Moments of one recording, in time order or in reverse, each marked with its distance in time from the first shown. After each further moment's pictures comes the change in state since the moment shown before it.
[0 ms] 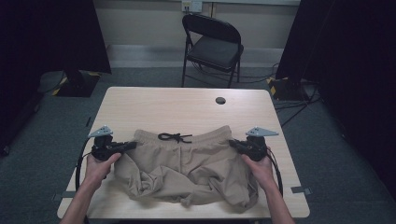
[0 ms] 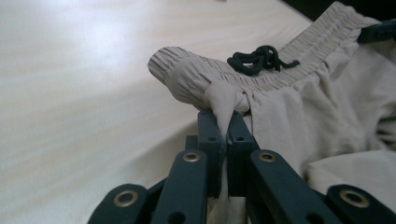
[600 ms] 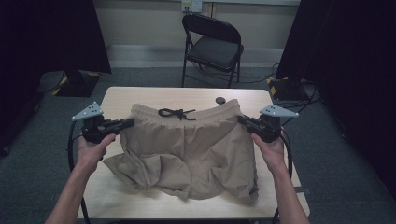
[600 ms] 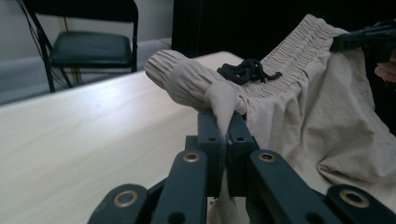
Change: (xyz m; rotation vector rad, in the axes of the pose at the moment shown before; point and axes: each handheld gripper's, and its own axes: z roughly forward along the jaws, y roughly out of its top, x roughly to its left) left arm -0.037 0.085 -0.043 -0.191 -0.018 0.153; right arm 0.002 0.078 -0.049 -0.178 -0.044 -0.064
